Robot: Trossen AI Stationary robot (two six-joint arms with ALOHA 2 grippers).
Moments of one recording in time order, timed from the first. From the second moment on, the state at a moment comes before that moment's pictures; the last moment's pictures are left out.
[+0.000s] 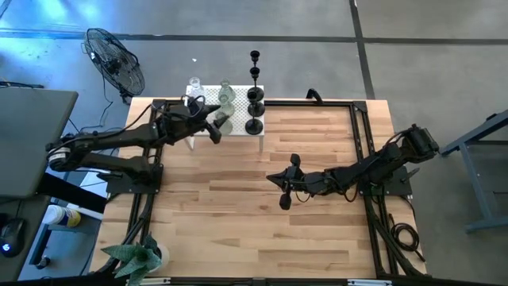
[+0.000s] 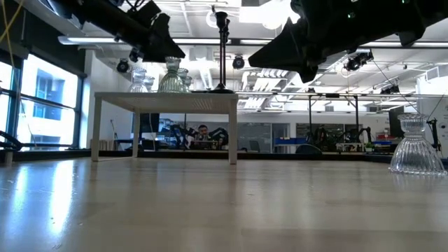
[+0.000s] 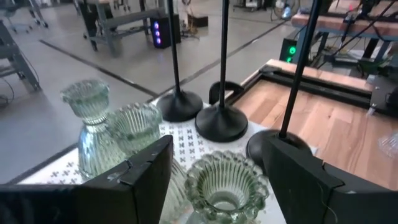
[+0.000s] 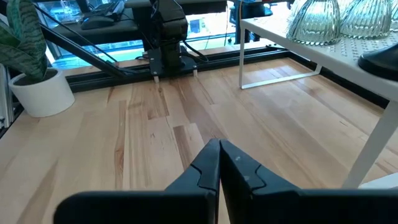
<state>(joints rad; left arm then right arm) 0.36 1.02 0.70 0.13 -0.30 -0.05 0.29 1.52 0.63 0.65 0.52 0.22</state>
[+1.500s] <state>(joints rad) -0.39 1.13 0.30 0.66 -0.43 0.02 0.90 1.34 0.79 -1.21 0.58 2.11</state>
